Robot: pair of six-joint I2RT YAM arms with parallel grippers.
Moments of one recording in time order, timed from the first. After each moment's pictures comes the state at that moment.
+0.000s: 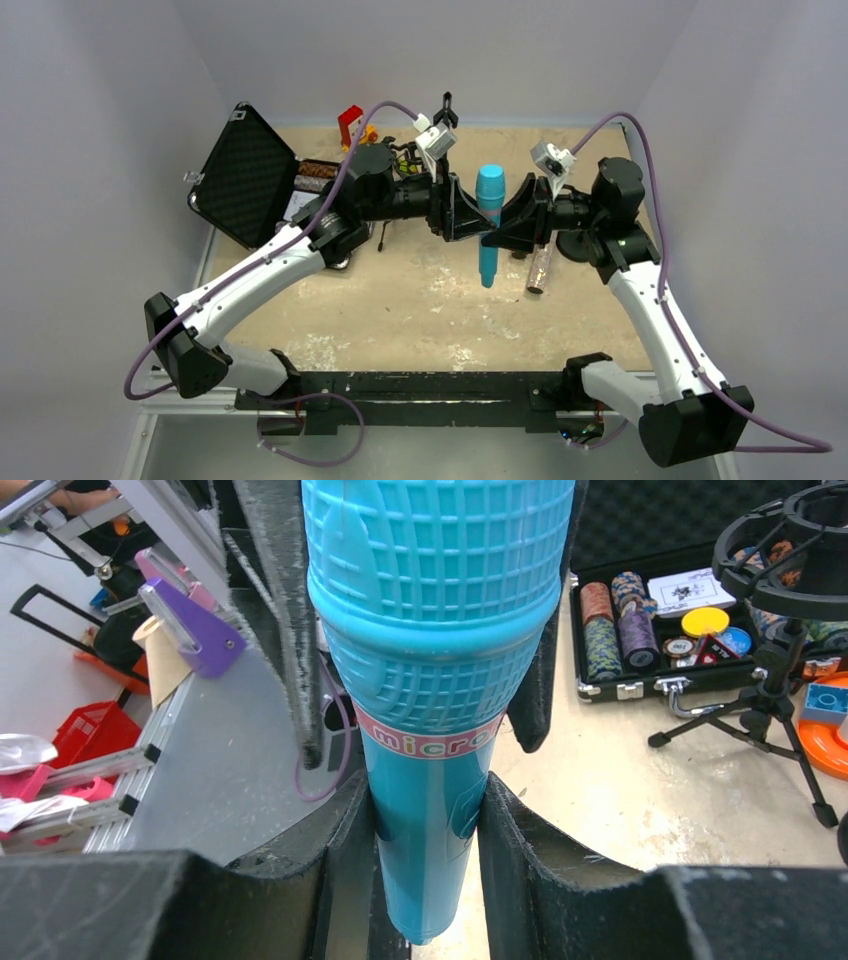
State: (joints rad) left arm -0.83 1.37 1.39 -0.10 0.55 -0.51; right arm 0.20 1.03 1.01 -0.02 -1.34 0.29
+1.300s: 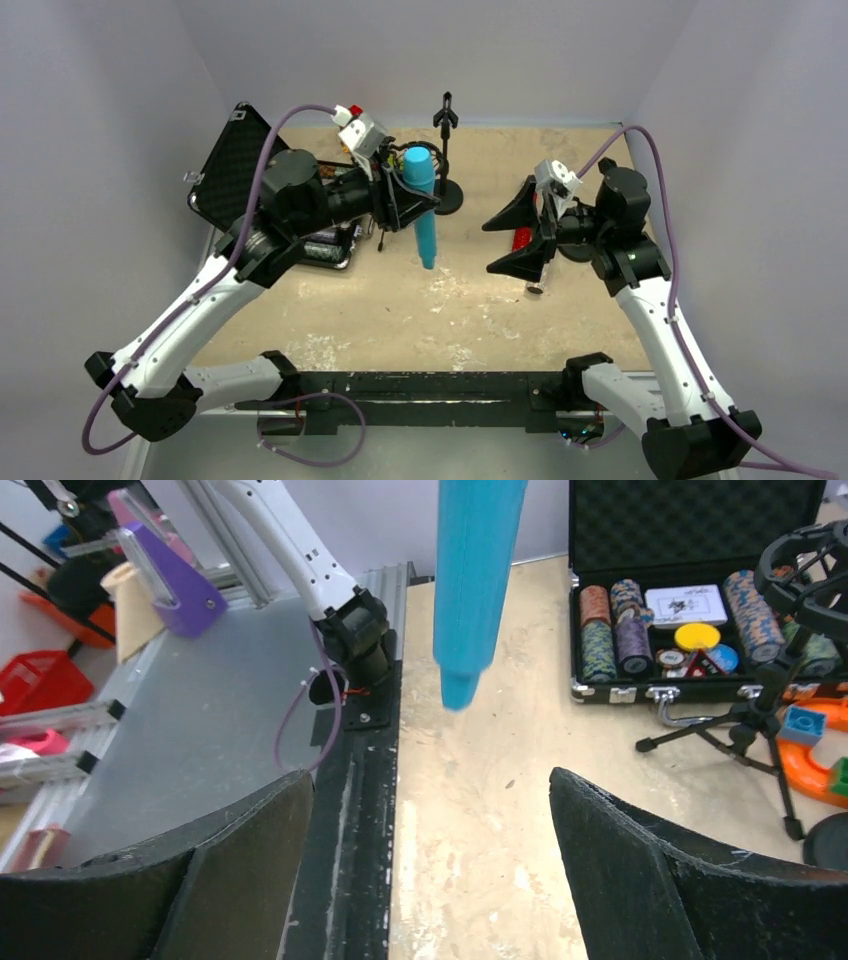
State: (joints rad) left arm -0.75 1.13 1.36 -0.26 0.38 -0.38; right arm 0.21 0.96 1.01 -0.19 -1.35 0.11
